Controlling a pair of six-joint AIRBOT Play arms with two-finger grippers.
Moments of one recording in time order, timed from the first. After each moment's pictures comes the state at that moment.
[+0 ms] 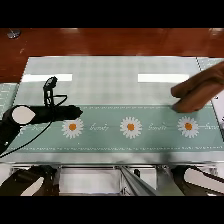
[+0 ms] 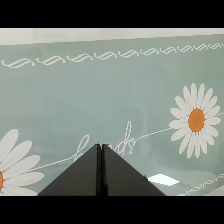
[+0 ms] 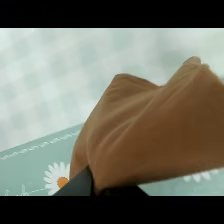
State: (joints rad) left arm -0.27 -0.87 0.61 0.98 -0.81 -1.49; right arm -0.49 -1.29 1.88 -1.18 1.83 1.74
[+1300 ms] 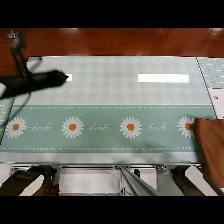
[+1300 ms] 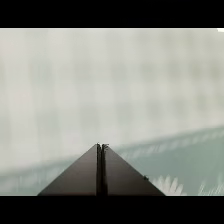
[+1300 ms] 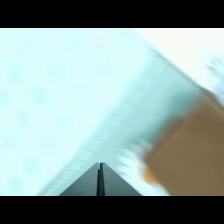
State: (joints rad) left arm -0.15 -0.93 1.03 0.98 -0.81 -1.45; right arm -0.79 -1.02 1.45 -1.12 1.49 1.66
